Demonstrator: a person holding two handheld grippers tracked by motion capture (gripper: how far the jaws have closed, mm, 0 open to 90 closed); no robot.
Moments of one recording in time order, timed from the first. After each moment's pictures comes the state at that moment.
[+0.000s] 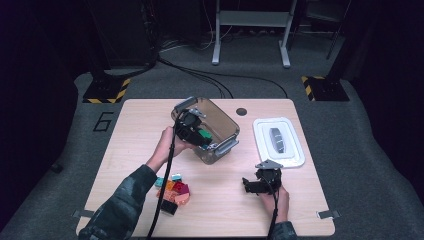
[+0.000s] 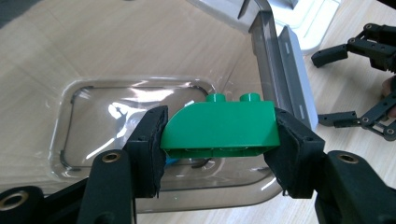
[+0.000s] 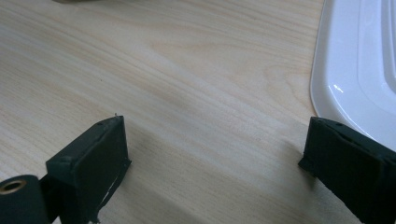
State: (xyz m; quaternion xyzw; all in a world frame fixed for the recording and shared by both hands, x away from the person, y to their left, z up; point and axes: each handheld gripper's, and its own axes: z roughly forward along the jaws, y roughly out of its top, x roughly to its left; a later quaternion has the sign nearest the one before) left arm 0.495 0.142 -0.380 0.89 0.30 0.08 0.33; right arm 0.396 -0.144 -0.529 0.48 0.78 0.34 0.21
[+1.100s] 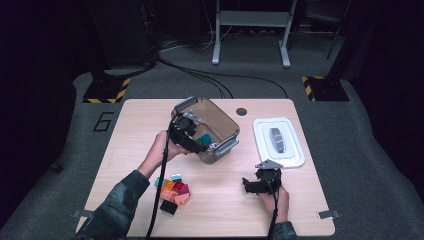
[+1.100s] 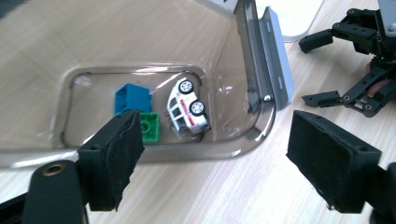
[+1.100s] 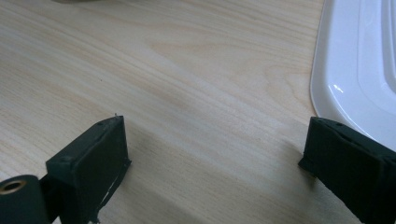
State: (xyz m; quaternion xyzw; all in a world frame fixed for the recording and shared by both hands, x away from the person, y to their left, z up) left arm 0.471 0.163 -0.369 0.89 0.30 0.08 0.33; right arm 0.396 -0.145 -0.529 0.48 0.78 0.34 0.21
